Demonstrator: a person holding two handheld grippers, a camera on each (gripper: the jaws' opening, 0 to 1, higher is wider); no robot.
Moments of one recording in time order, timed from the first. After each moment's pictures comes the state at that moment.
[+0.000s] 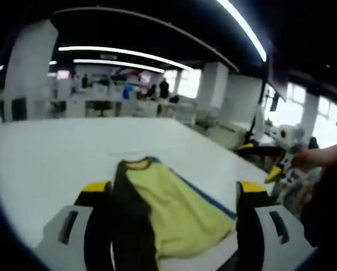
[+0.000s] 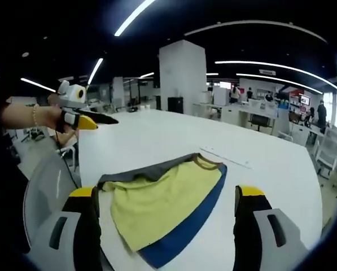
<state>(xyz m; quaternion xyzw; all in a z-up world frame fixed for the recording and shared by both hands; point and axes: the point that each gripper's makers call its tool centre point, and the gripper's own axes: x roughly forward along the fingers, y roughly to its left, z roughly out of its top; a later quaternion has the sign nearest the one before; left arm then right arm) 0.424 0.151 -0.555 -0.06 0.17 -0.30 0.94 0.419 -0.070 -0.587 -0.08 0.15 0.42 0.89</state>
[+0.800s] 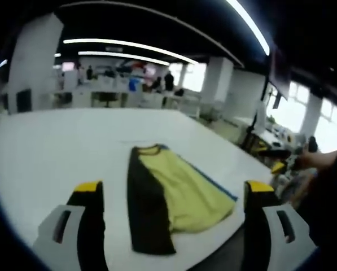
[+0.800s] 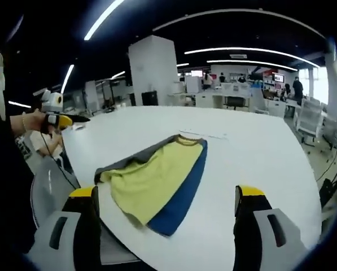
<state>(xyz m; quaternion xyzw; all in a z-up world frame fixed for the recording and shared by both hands) 0.396 0.214 -0.562 -0.06 0.20 -0.29 0.93 0.367 -0.116 -0.620 -0.01 0.22 0.32 0.92</state>
